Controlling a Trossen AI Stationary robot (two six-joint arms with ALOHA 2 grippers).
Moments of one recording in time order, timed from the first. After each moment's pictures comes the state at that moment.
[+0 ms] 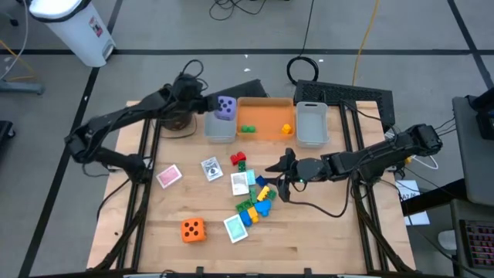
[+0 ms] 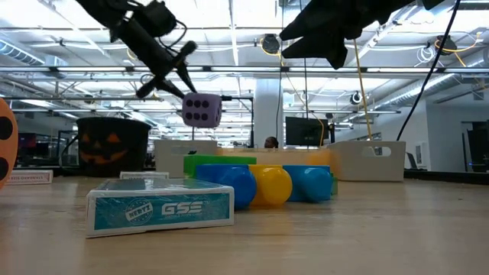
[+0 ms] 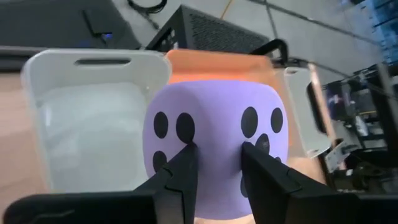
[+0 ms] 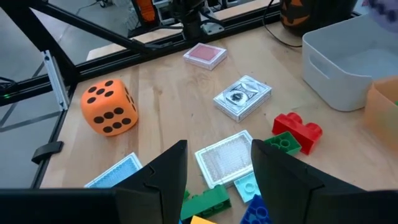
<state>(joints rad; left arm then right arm) 0.70 1.34 1.04 -0.34 0.15 -0.81 0.23 1.32 0.82 0.07 0.28 0.40</state>
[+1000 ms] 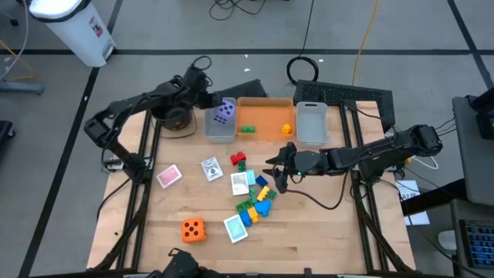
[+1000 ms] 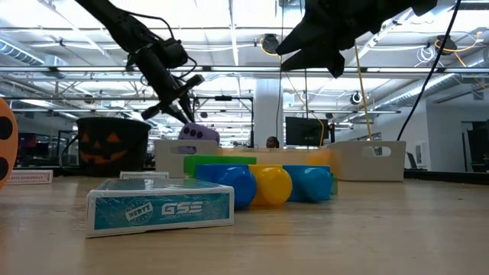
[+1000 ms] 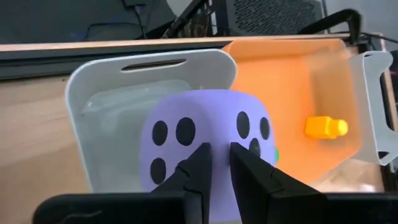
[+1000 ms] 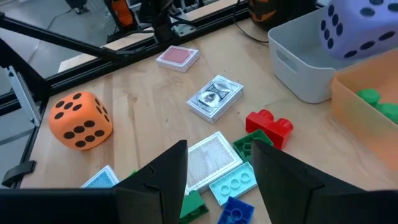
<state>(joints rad) 0.83 1.58 1.14 -0.42 0.26 -0.66 0.15 1.32 0.82 0.05 0.28 0.44</state>
